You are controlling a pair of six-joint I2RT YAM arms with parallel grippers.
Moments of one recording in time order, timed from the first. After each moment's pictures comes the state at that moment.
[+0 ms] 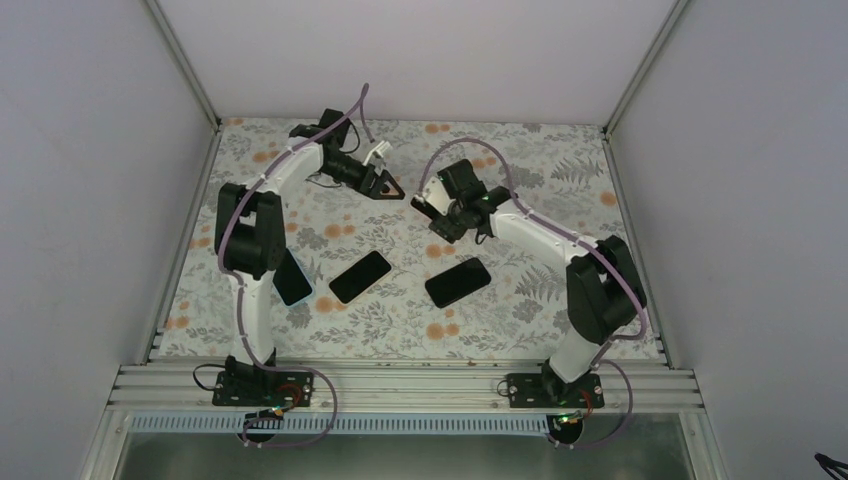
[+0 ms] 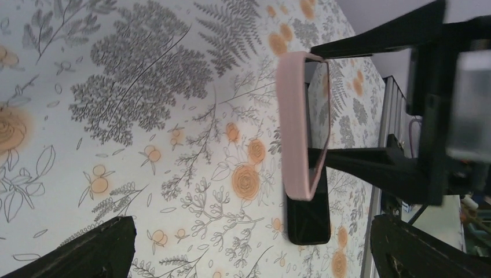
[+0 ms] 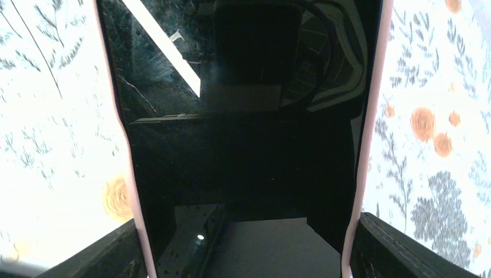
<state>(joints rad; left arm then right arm) -0.27 2.13 1.83 -0.96 0.96 0.31 0.60 1.68 1.23 -0.53 0.14 -0.47</state>
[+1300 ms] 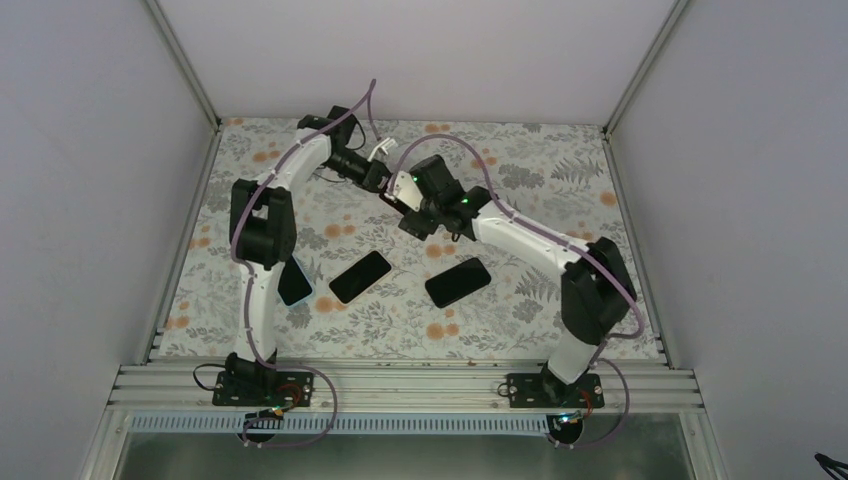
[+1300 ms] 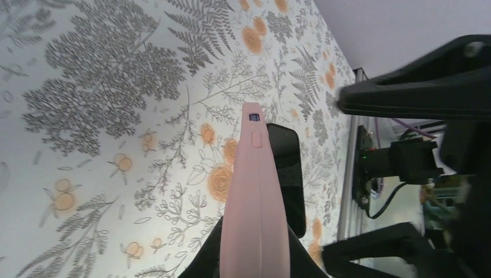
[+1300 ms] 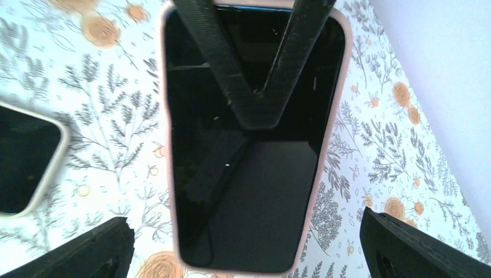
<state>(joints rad) -0.28 2.28 2.02 -1.17 1.06 0.38 0.75 1.75 1.36 -0.45 0.20 -0.49</state>
